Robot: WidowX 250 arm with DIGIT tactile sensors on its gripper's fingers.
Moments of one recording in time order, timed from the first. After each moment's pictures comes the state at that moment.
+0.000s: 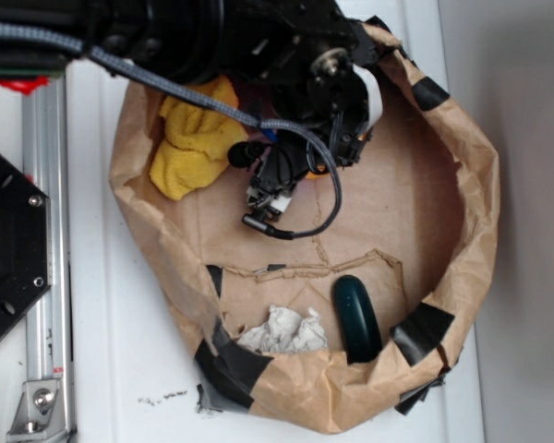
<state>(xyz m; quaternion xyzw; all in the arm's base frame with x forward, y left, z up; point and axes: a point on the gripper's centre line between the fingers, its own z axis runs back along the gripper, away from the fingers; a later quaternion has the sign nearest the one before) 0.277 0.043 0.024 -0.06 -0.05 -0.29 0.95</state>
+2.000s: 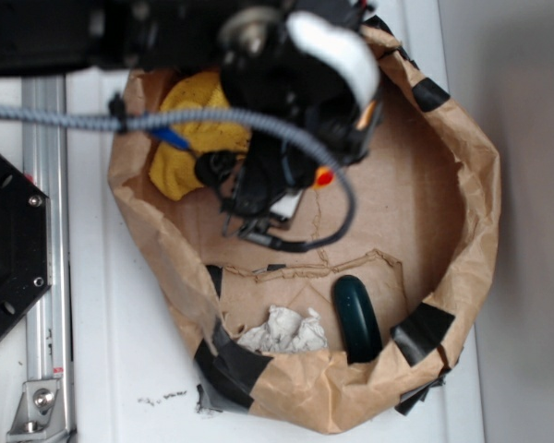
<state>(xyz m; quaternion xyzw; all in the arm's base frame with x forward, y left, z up) 0.266 0.025 0.145 -0.02 -0.11 -0.21 0.97</state>
